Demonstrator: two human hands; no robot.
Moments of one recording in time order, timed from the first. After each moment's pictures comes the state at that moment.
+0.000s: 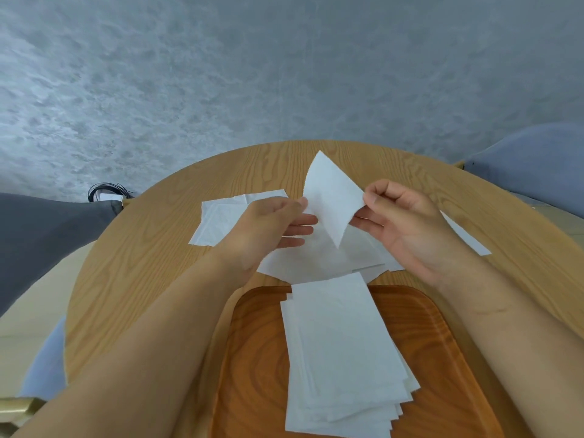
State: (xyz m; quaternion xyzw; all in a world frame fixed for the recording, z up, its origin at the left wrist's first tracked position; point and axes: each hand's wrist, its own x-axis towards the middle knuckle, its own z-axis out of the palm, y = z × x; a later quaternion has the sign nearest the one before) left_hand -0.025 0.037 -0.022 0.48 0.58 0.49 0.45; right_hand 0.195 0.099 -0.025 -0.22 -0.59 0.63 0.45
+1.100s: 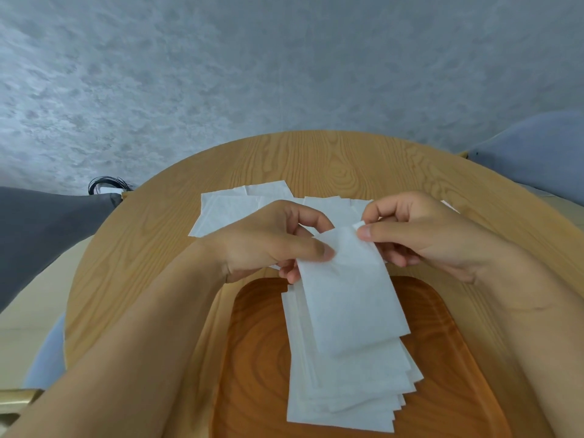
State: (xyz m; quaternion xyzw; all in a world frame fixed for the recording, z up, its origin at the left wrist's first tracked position) left_hand -0.031 0.019 -0.009 0.65 0.47 0.28 0.53; right_hand 0.216 0.081 -0.005 -0.33 -0.75 0.52 0.23
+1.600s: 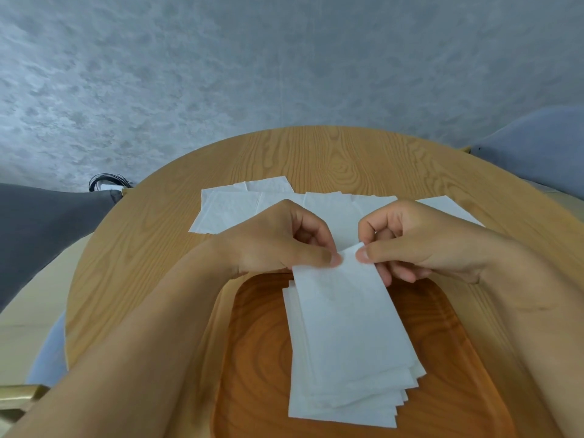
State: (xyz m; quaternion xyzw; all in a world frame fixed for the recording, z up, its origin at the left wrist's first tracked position) left_hand -0.027 0.022 -0.017 0.70 0.49 0.26 0.45; right_hand 0.217 0.078 -0.005 -0.33 -0.77 0.53 0.12
